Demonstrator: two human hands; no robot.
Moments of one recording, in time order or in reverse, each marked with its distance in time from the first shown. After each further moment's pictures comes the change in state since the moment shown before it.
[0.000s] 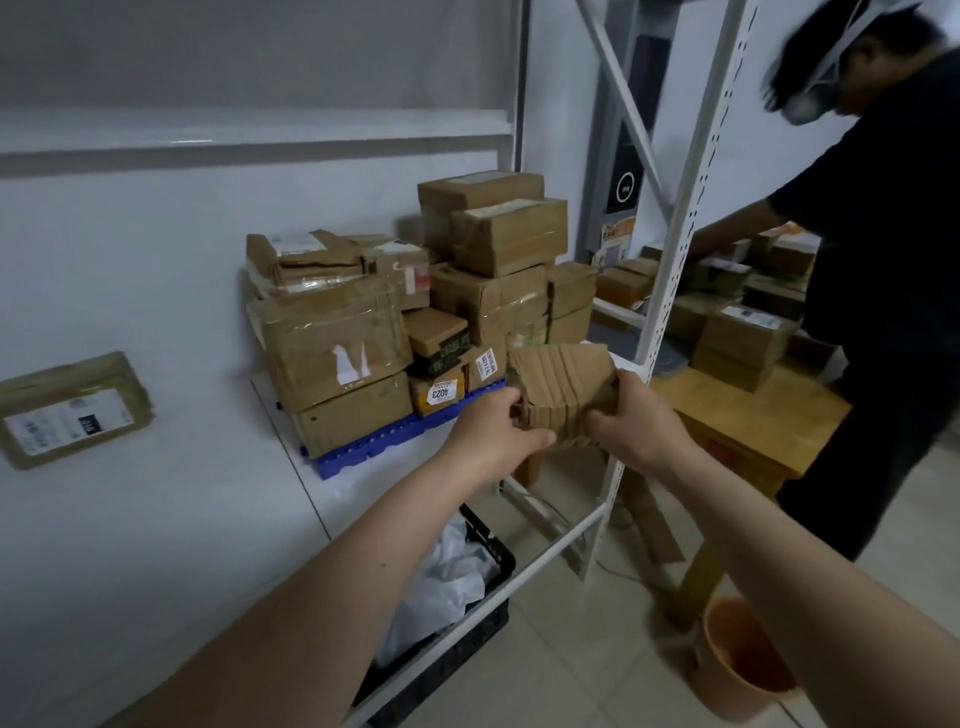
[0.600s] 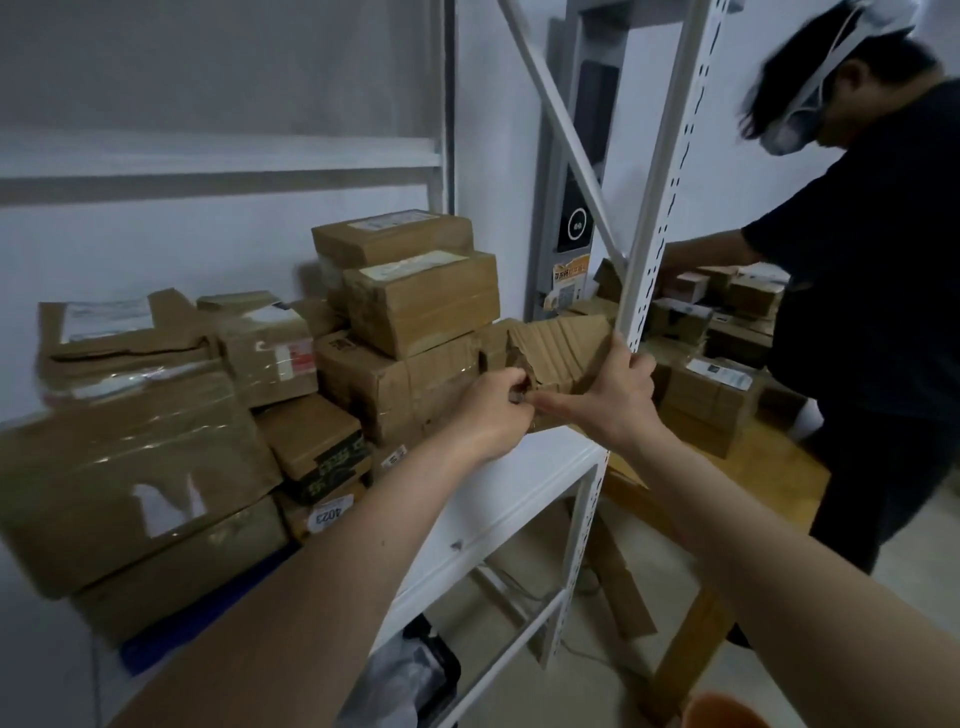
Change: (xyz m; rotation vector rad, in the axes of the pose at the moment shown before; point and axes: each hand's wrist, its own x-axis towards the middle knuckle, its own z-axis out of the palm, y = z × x) left_hand 0.231 0.062 0.037 0.061 0.033 0.099; right_hand 0.225 0.051 -0.046 0.018 0.230 0.056
